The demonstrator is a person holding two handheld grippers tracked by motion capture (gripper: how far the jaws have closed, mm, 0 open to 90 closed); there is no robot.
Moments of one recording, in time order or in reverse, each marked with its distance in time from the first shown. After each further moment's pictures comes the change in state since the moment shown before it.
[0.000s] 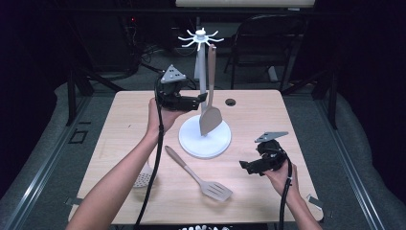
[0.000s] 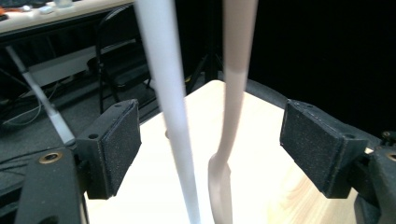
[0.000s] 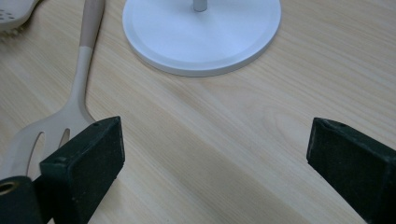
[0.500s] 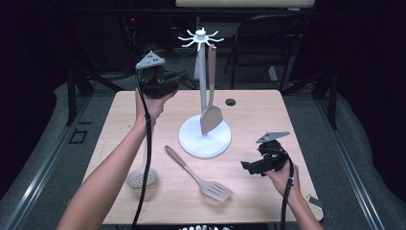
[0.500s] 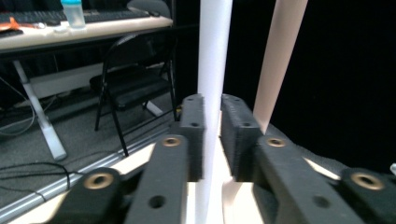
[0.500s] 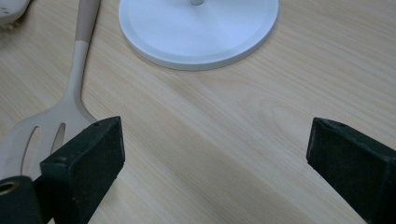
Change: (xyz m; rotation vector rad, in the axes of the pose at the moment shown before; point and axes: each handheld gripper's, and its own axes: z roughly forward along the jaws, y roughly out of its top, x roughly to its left) left arm 0.029 0.021 -0.028 -0.120 -0.017 -0.072; right arm -0.004 -0.003 0.000 0.014 -0.006 0.002
